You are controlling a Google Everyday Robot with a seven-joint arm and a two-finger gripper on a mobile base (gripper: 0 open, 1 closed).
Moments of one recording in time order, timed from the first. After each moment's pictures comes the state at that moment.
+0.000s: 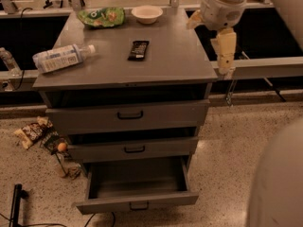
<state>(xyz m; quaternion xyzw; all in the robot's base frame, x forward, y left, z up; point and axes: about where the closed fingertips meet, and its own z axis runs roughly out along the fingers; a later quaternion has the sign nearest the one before) 0.624 -0.158 0.942 -0.81 0.58 -0.05 0.10</state>
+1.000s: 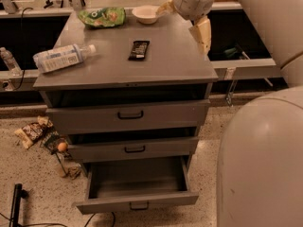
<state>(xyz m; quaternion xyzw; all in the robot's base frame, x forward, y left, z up) 0.684 -0.093 0.952 -0.90 0.41 -0.10 0.15</state>
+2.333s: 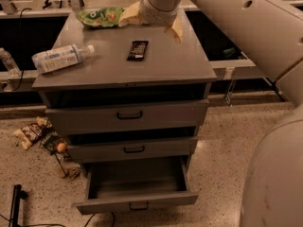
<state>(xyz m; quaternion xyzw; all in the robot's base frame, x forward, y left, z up) 0.717 -0.005 0.948 -0.95 0.08 -0.26 0.14</state>
